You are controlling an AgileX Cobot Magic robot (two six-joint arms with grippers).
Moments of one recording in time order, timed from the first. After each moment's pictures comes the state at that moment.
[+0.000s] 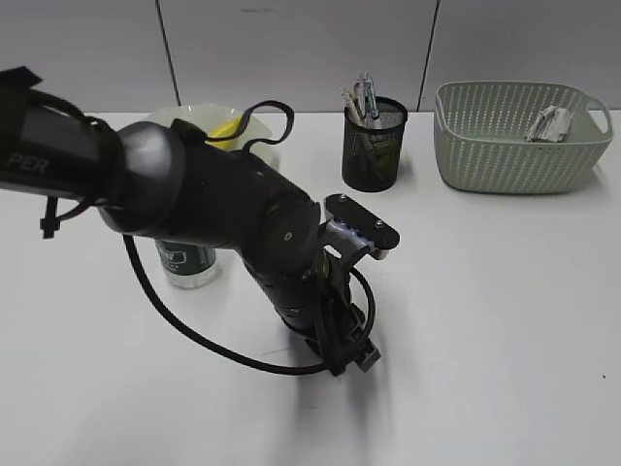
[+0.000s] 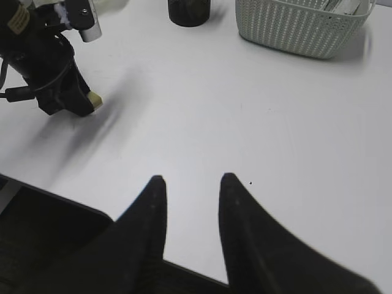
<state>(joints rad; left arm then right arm) -0.89 2.08 -1.25 -0.01 0.49 -0.01 0.36 0.05 -0.51 0.05 1.03 -0.04</state>
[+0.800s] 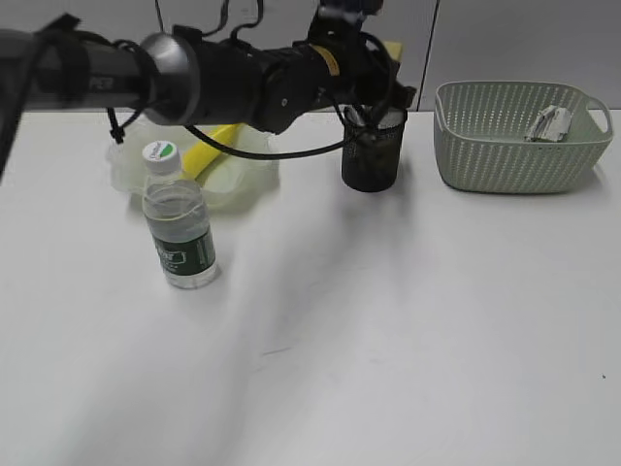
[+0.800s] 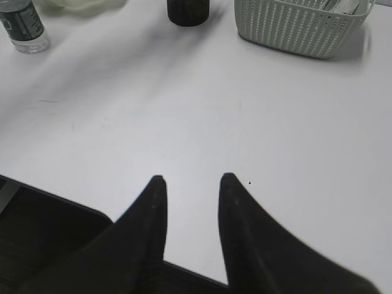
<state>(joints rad) -0.68 2.27 -1.76 0.06 -0.16 -0.01 0.36 0.05 -0.51 0.05 1.03 -0.03</state>
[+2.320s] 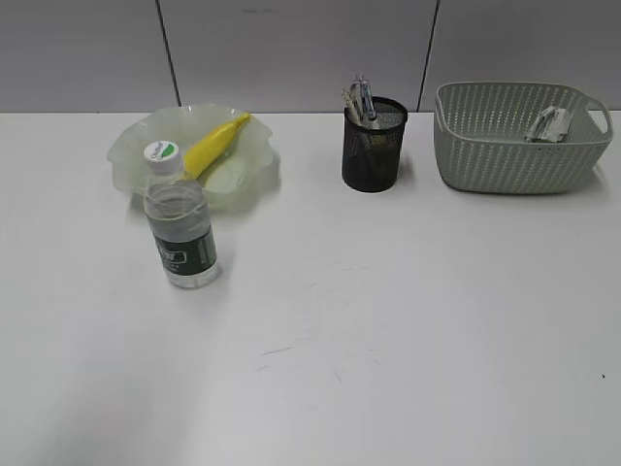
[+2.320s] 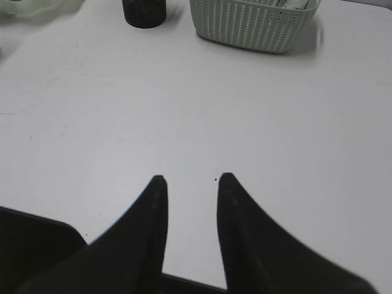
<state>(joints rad) -0.66 0.74 -0.80 0.08 0.64 -0.10 0.36 0.05 -0.51 -0.07 1.03 0.06</state>
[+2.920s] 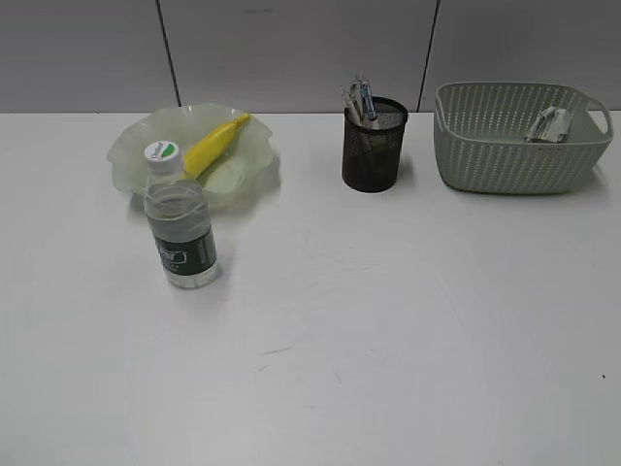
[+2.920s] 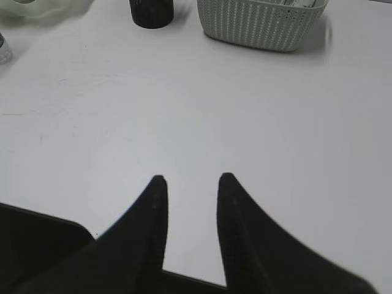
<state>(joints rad) -0.66 0.01 -0.55 0.13 1.09 -0.18 0.36 0.05 -0.51 -0.05 1.03 0.06</state>
